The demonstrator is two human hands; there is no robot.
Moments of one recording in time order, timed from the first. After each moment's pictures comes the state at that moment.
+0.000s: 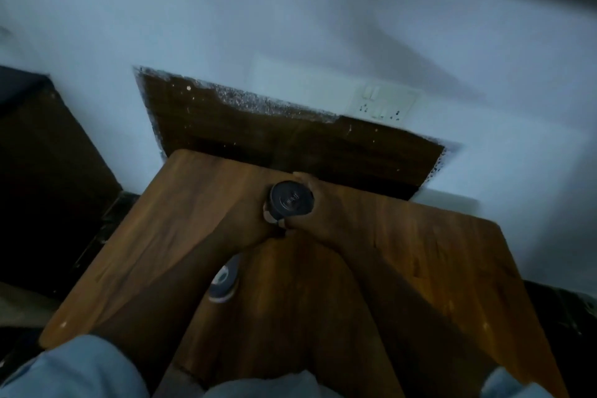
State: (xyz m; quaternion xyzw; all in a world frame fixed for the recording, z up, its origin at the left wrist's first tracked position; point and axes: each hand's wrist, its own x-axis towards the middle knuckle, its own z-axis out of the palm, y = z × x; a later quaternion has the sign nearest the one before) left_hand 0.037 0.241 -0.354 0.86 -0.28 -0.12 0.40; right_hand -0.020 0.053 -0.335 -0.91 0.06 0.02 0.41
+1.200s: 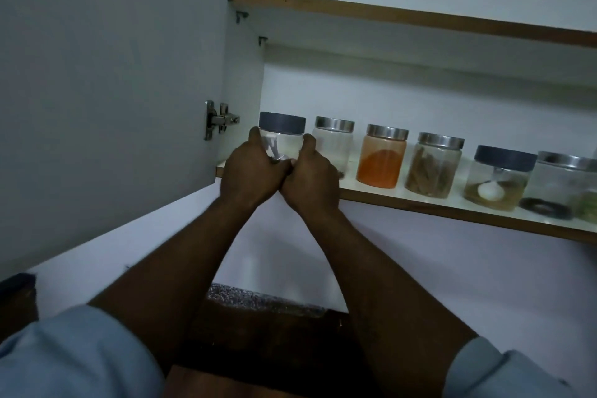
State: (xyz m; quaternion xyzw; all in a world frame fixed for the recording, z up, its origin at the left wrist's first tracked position) left_hand 0.209 0.173 0.021 0.80 -0.21 0.34 0.45; right_hand 0.174 0.065 0.018 -0.87 0.05 -0.45 0.17
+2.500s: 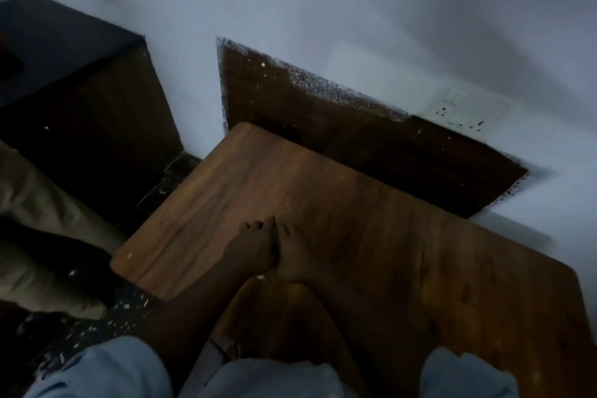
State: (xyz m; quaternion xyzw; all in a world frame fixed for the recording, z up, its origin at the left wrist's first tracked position) left_hand -0.011 0.319 -0.441 0.95 -0.12 -0.21 0.17; right_hand -0.024 0.182 -0.451 -0.95 -0.11 0.20 0.22
